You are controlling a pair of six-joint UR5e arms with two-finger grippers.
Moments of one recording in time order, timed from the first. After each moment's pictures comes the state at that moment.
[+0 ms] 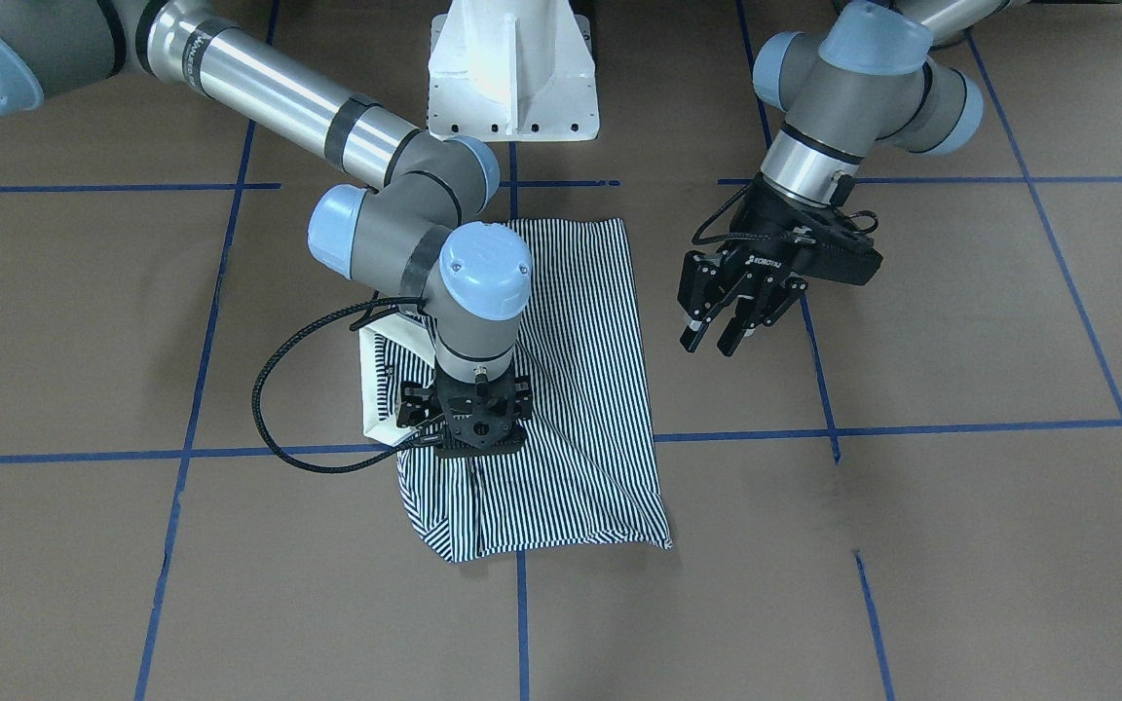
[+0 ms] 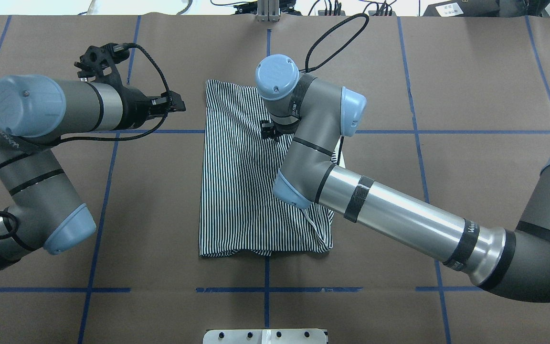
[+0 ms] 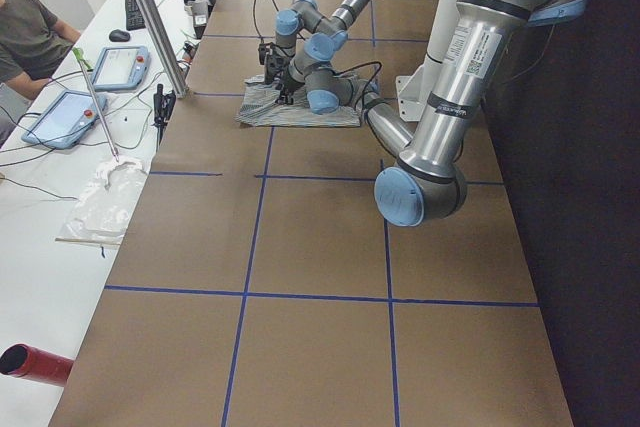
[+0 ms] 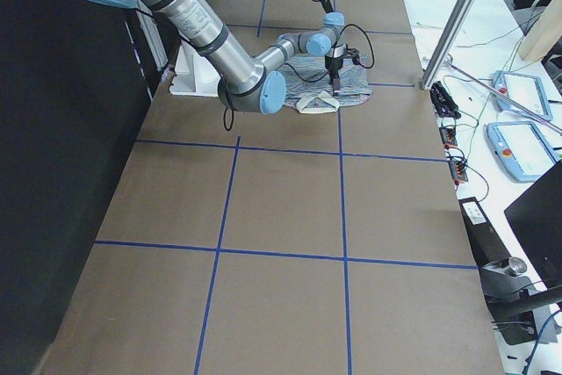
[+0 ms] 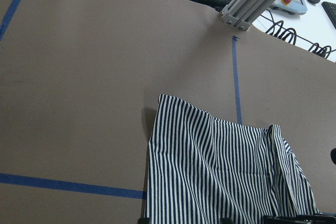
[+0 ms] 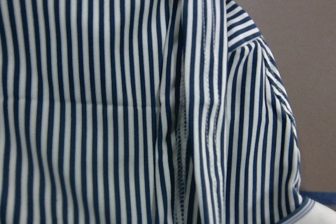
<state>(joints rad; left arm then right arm) -0.71 -1.96 -1.80 -2.18 -1.72 -1.38 0.61 -0.60 1.11 -1.50 1.80 0.99</state>
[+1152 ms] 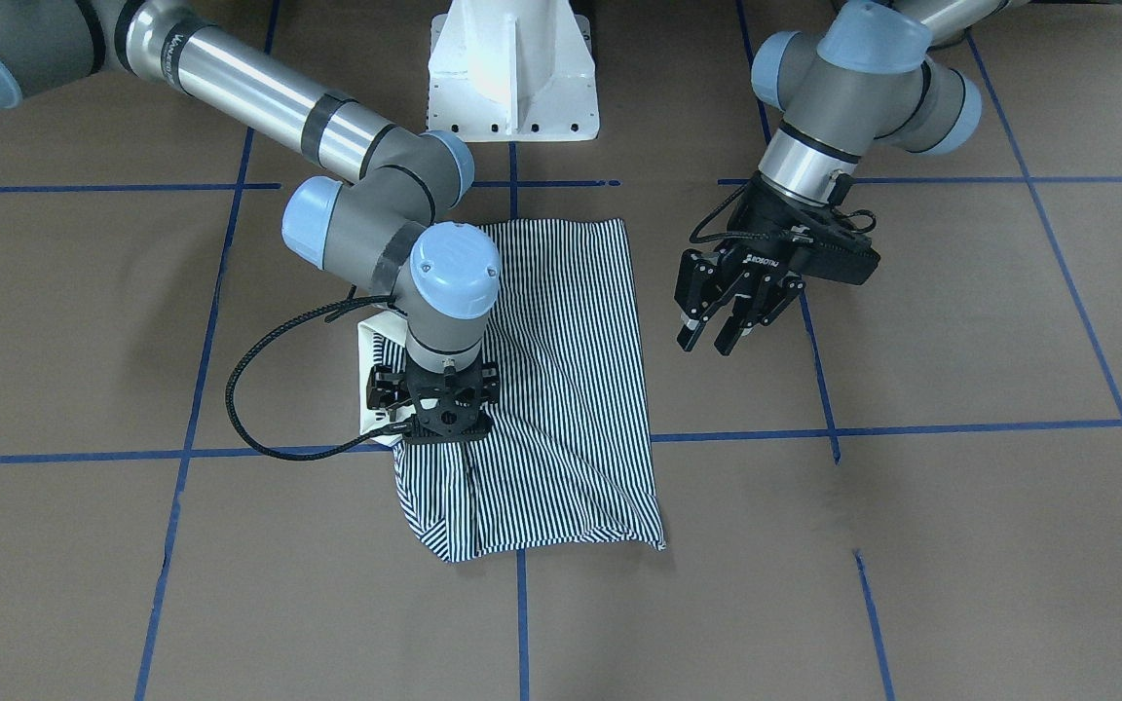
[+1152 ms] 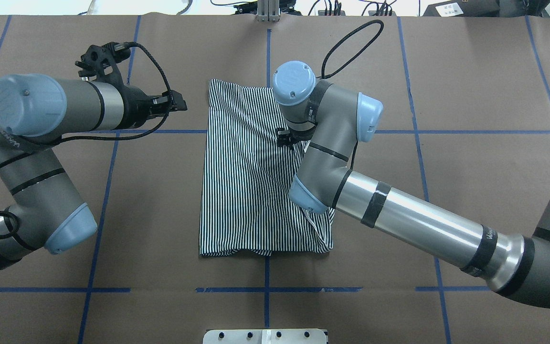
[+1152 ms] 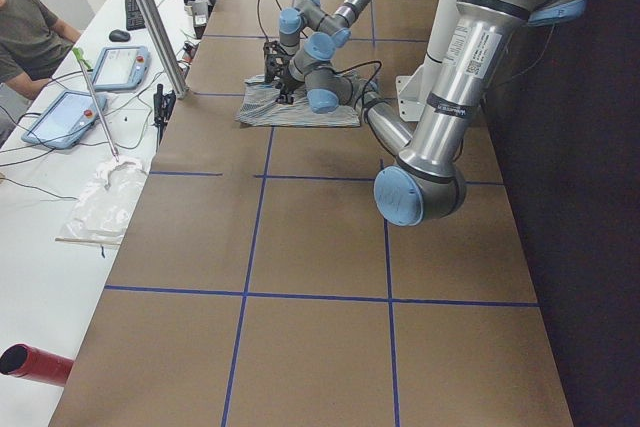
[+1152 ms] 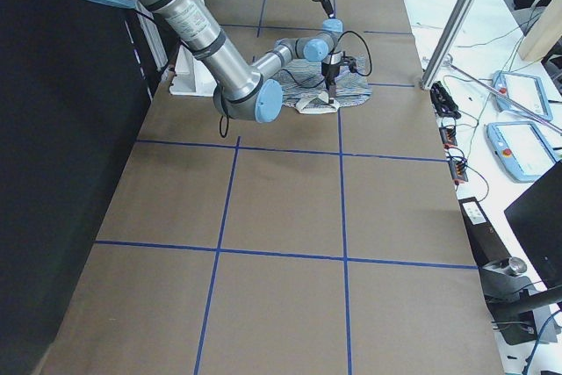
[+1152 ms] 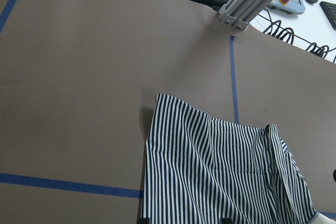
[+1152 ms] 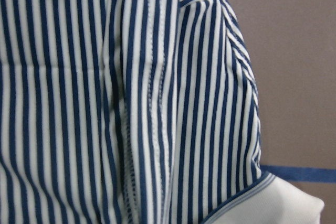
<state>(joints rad) -0.71 -1.97 -1.80 -2.18 -1.72 -1.38 0.62 -0.68 1.18 -1.55 1.81 0.95</state>
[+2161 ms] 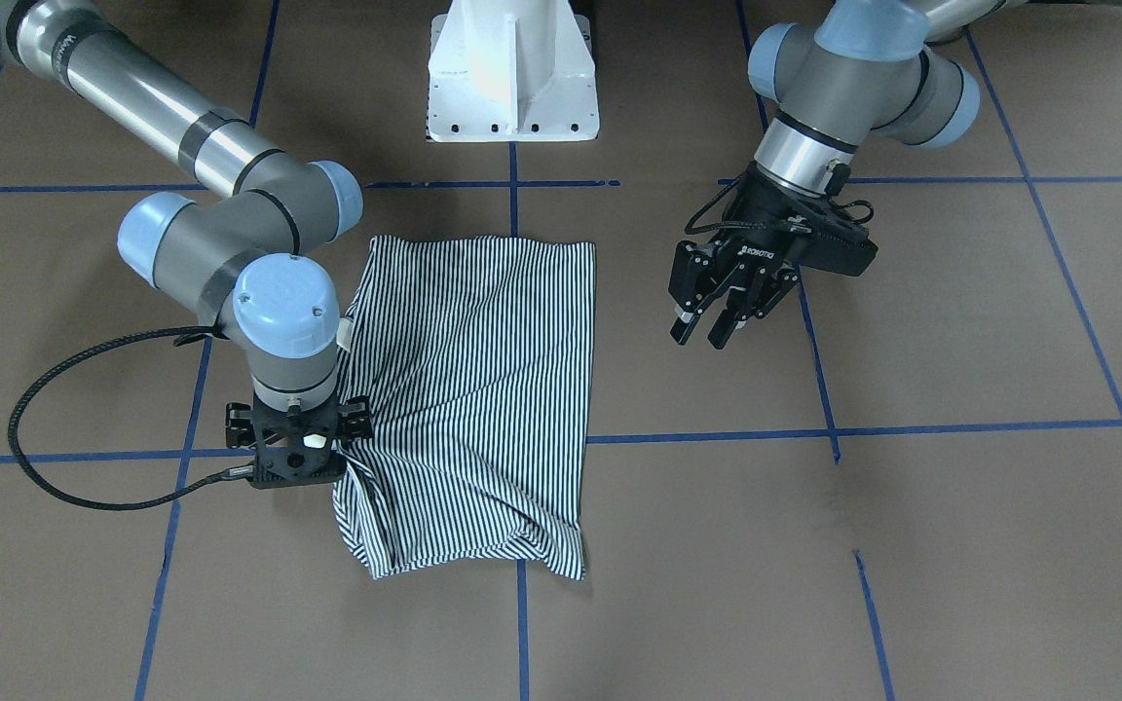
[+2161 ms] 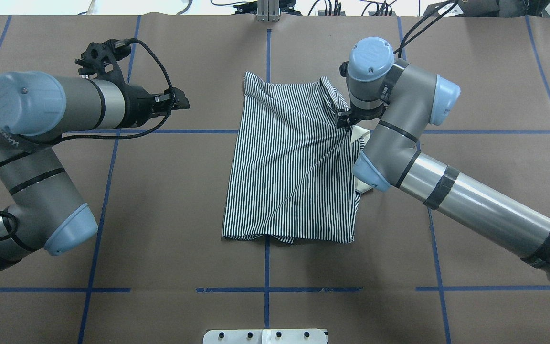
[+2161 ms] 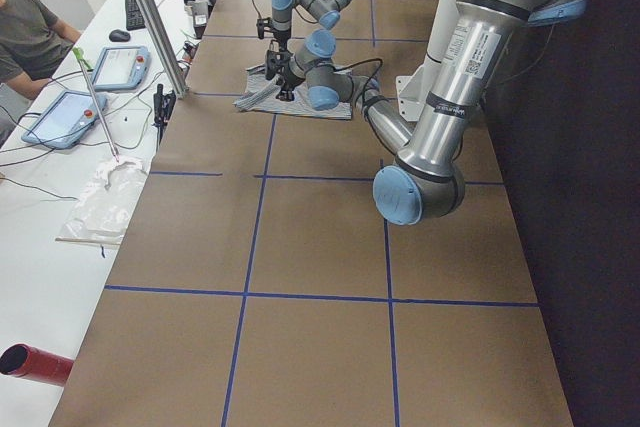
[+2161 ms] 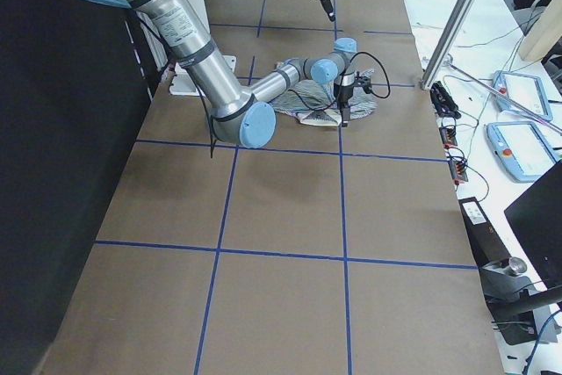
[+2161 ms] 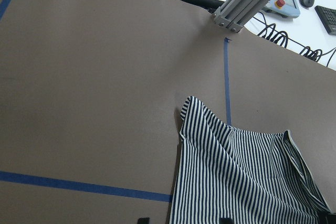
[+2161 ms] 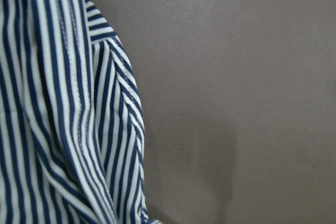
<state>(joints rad) -0.71 -1.98 -1.82 -2.16 -1.72 -1.40 0.75 -0.87 1.31 -1.53 1.85 0.81</state>
